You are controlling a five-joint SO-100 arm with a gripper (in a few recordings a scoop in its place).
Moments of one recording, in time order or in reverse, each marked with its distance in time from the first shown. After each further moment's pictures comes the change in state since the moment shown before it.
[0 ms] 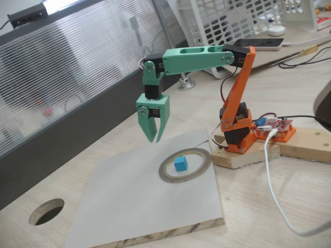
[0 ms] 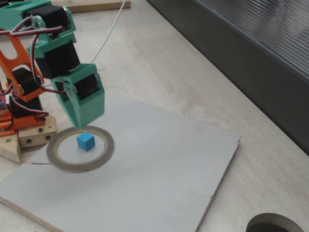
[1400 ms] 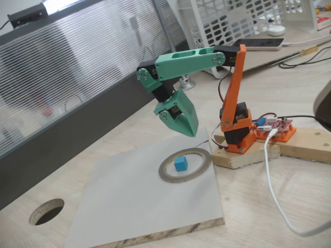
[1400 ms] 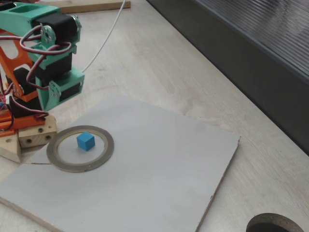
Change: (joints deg) arm -0.1 -8.8 -0.4 34.9 0.0
